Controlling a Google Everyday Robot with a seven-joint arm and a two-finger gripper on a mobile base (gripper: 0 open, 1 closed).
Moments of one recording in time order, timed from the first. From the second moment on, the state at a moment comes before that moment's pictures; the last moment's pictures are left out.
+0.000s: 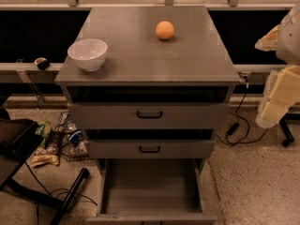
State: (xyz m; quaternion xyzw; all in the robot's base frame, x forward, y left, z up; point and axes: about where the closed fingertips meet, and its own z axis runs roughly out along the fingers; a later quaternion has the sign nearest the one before) arm 0.439 -0.216 0.978 -0.60 0.78 -0.04 0.16
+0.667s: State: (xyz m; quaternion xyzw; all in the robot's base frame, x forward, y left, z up) arm 0.476 -0.221 0.967 -0.59 0.77 -0.02 0.22
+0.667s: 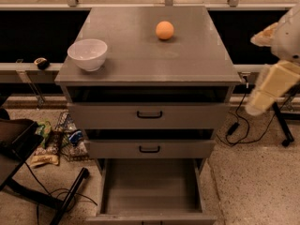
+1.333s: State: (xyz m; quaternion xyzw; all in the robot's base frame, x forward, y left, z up) arm 0.635 -0.215 0.970 -0.50 0.75 0.07 0.42
